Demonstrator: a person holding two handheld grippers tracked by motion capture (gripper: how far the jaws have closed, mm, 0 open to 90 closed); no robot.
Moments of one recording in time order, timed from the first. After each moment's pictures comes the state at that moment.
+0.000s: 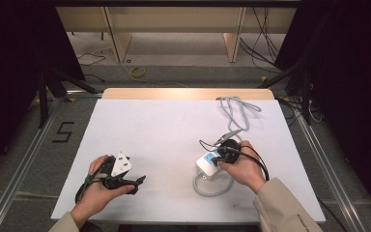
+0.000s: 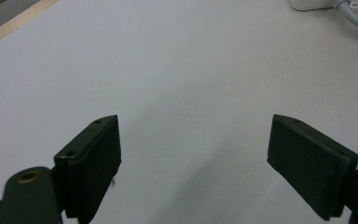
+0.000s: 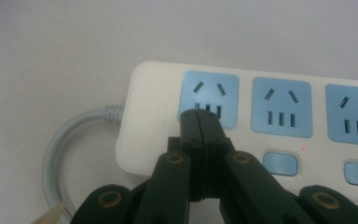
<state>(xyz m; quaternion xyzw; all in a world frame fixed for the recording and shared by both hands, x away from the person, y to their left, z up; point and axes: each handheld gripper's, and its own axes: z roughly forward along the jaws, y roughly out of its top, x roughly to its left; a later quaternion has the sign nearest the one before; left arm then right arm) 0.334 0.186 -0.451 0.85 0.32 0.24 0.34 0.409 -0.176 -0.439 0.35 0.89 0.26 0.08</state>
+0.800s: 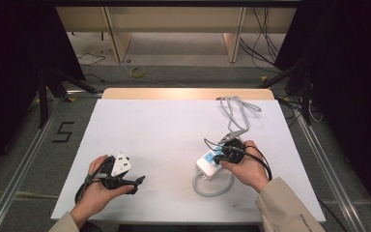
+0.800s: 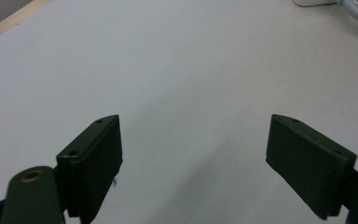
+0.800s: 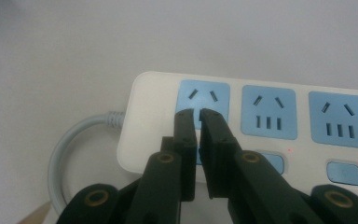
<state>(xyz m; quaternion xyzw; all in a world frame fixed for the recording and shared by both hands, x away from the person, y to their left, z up) 0.334 0.187 -0.451 0.85 0.33 0.24 0.34 0.406 -0.185 -0.434 0.35 0.88 0.29 0.09</state>
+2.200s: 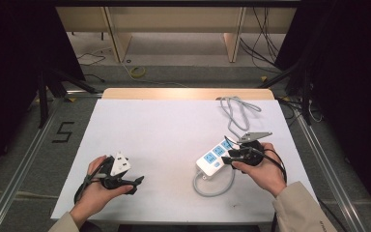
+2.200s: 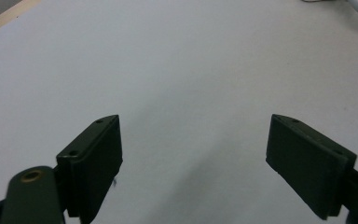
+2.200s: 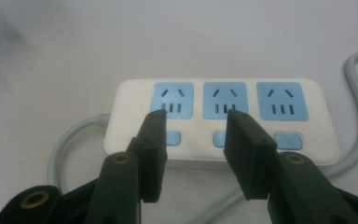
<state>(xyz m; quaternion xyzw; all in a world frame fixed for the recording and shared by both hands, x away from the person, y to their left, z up) 0.334 0.189 -0.453 0.85 0.33 0.24 0.34 0.394 -0.228 -0.428 0.38 0.84 0.37 0.11</state>
